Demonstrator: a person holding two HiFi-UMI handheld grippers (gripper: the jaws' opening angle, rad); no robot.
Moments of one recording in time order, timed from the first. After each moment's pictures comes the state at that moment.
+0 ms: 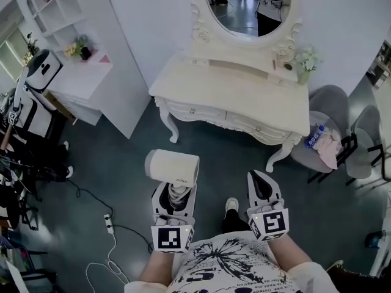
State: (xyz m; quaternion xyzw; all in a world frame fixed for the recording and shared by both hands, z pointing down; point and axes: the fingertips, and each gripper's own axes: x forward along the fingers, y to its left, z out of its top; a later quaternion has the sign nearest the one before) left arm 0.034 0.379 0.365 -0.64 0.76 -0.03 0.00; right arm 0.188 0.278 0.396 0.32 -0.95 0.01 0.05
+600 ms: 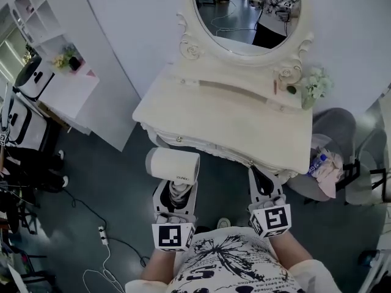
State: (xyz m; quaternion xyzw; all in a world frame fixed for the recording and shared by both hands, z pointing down) left arm 0.004 0.162 0.373 -0.63 0.77 -0.03 -0.01; right arm 0.155 0.052 0.399 0.31 -0.95 0.02 0.05
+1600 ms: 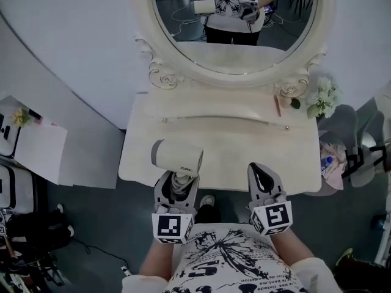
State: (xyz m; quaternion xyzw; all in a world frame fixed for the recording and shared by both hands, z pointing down) left arm -0.153 -0.092 0.415 -0.75 0.66 -0.09 -0.07; right arm 0.017 -0.143 0.421 0.42 -0.90 0.06 0.09
